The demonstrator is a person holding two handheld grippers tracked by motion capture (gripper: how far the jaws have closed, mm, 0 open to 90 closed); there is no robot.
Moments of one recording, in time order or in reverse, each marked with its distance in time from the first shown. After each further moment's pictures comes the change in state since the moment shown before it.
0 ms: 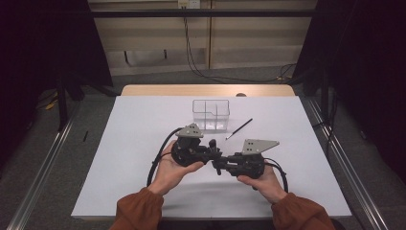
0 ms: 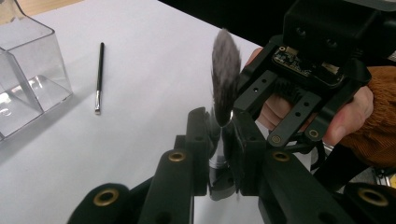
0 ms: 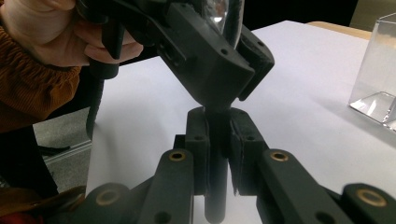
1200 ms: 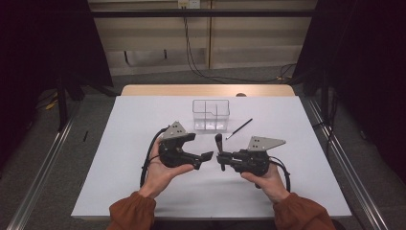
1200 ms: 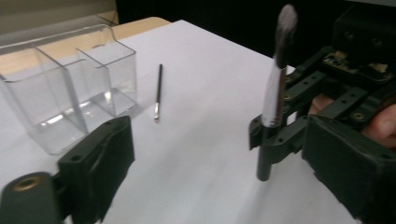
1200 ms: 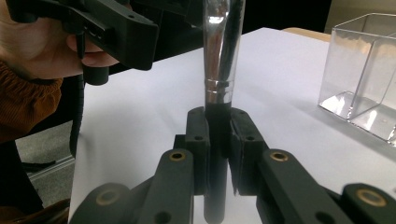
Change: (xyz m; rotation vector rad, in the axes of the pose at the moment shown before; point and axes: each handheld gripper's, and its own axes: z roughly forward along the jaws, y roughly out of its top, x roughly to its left) left arm 0.013 -0.018 -0.025 -0.130 0.198 -0.005; right arm -0.007 0.001 -0.011 -0.034 -0.066 0.030
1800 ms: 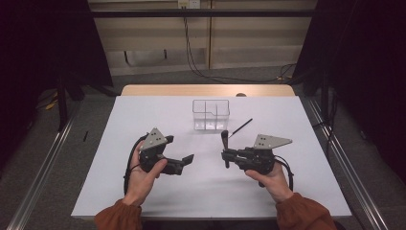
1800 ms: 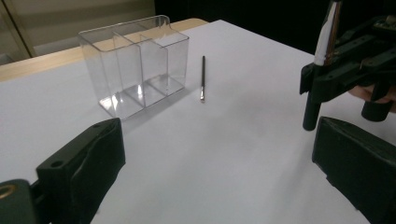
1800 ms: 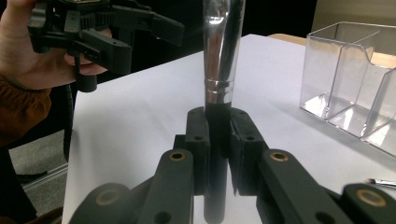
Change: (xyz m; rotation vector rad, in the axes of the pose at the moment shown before) left arm 0.017 -0.031 -0.038 -0.030 0.115 0.004; right arm -0.006 0.002 -0.011 -0.026 -0.038 0.015
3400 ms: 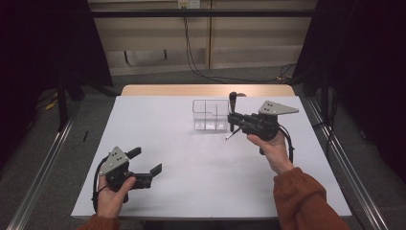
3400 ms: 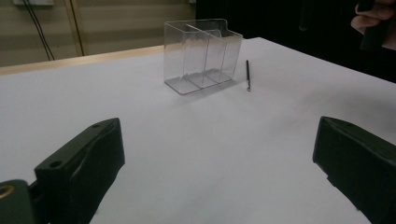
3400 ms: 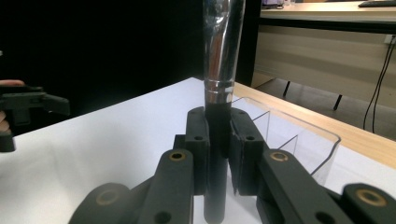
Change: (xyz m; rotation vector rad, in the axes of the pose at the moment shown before) left arm 0.025 -0.061 -0.062 -0.133 0.145 -0.032; right arm -0.052 0.065 0.003 -0.099 -0.180 -0.042
